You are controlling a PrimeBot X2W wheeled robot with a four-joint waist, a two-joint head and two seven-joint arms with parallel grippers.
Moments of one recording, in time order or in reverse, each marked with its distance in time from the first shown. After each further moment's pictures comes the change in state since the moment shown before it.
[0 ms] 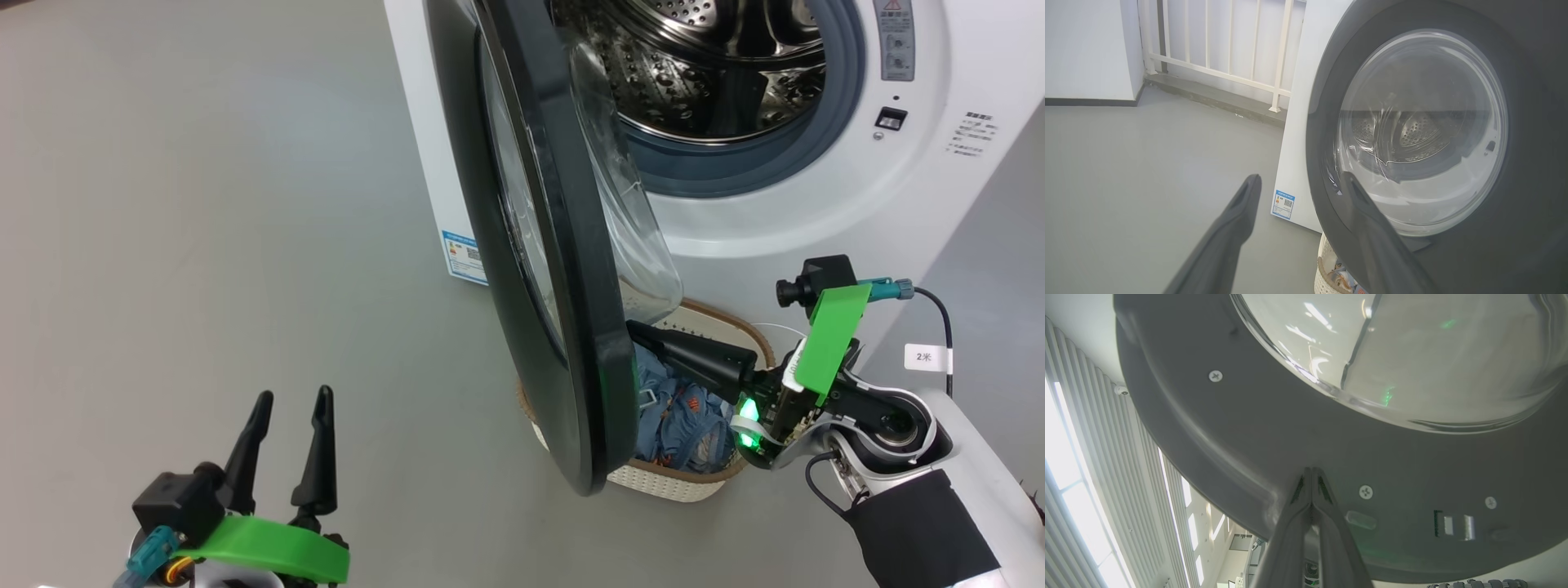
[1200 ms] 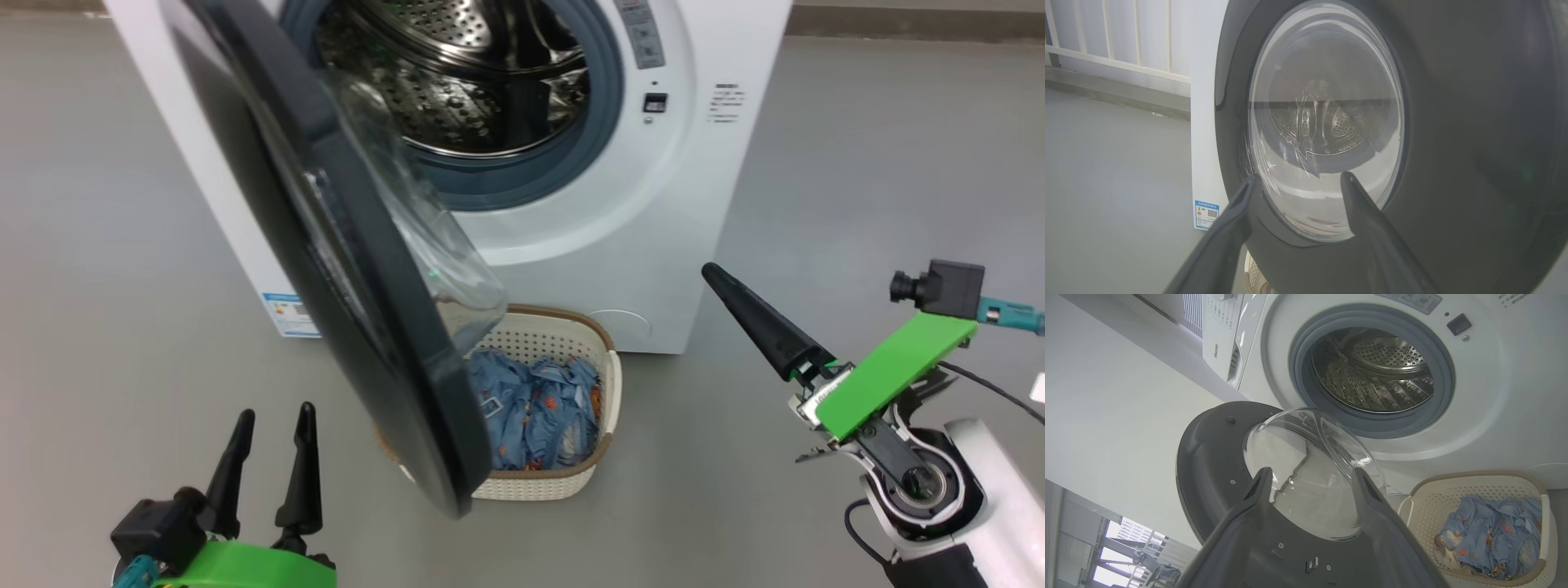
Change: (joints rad) left arm 0.058 0.000 0.033 -0.062 0.000 0.005 0.000; right arm 0.148 -0.054 -0.042 -0.290 -0.401 0.000 -0.456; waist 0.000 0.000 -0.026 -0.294
